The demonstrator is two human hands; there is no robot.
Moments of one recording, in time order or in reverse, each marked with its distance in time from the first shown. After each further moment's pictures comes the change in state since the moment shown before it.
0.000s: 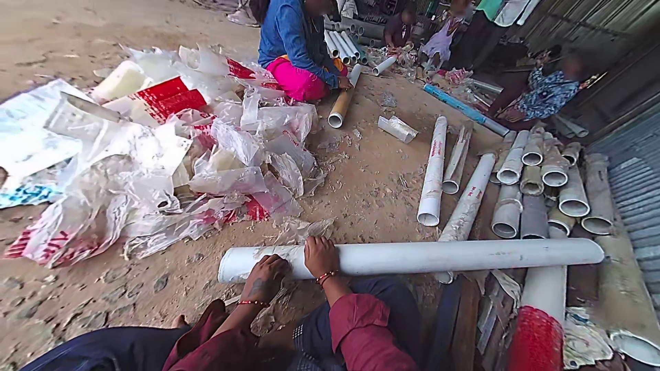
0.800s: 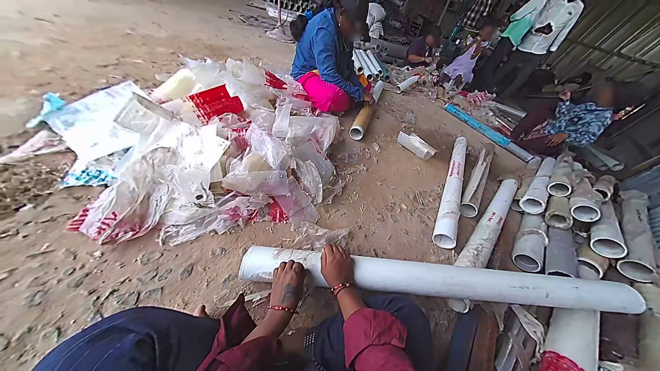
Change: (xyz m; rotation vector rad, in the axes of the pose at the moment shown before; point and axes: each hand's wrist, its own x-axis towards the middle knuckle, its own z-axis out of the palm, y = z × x) left_hand 0.000 0.035 0.009 0.060 0.007 -0.348; right_hand -0.003 0.001 0.006 -0.030 0.111 -0.028
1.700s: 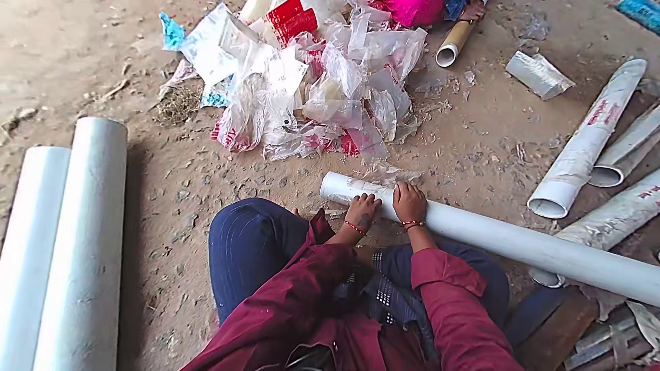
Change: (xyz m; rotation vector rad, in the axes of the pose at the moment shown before) left_hand -0.002 -0.007 -0.003 0.161 -0.198 0.252; right_hand 0.003 0.010 0.012 0.012 0.078 -0.060
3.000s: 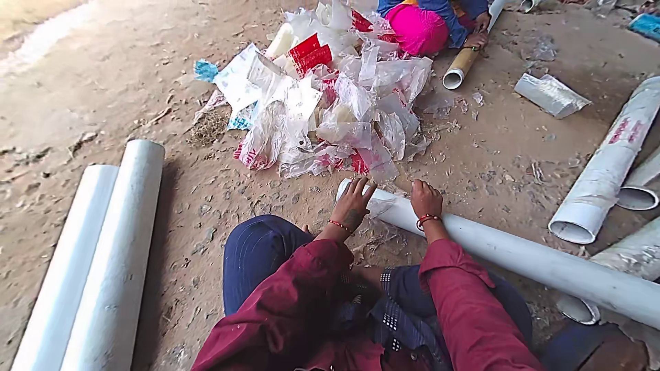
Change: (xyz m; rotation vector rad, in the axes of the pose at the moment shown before) left_hand -0.012 -0.031 -0.073 0.067 0.193 -0.025; right_hand 0.060 0.006 -0.022 -0.064 -0.120 0.069
